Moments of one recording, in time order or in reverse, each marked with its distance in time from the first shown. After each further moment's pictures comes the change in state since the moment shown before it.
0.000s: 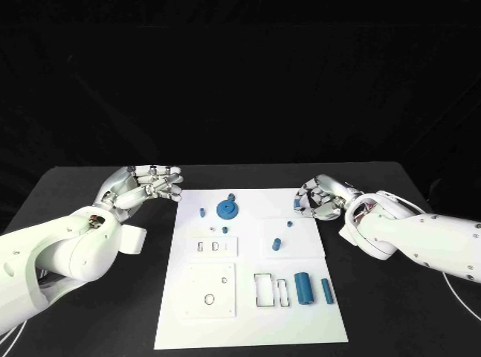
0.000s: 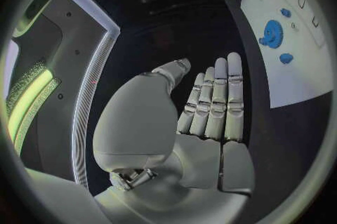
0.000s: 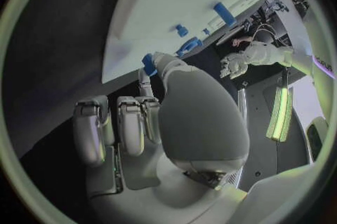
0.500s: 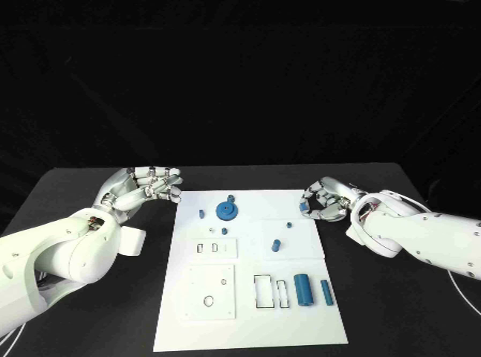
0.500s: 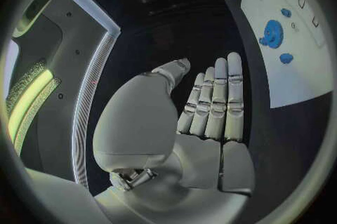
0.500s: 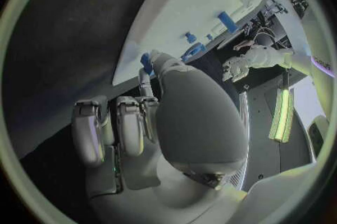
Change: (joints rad) left arm 0.000 0.001 0.000 0.000 0.000 0.000 0.003; left_hand 0.000 0.000 -0.006 0.000 0.000 -0.004 -0.004 0.000 0.000 0.000 0.000 0.000 0.000 0.000 0.000 0.000 -0.004 0.000 0.006 -0.001 -0.005 -0.004; right arm 0.000 -0.002 0.000 -0.071 -0.001 0.063 0.036; right_hand 0.049 -0.006 -0.007 -0.018 -0.045 0.000 0.000 -0.026 -0.006 0.000 0.014 -0.013 0.000 0.000 0.014 0.000 -0.001 0.000 0.000 0.014 0.000 0.000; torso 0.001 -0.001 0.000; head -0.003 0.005
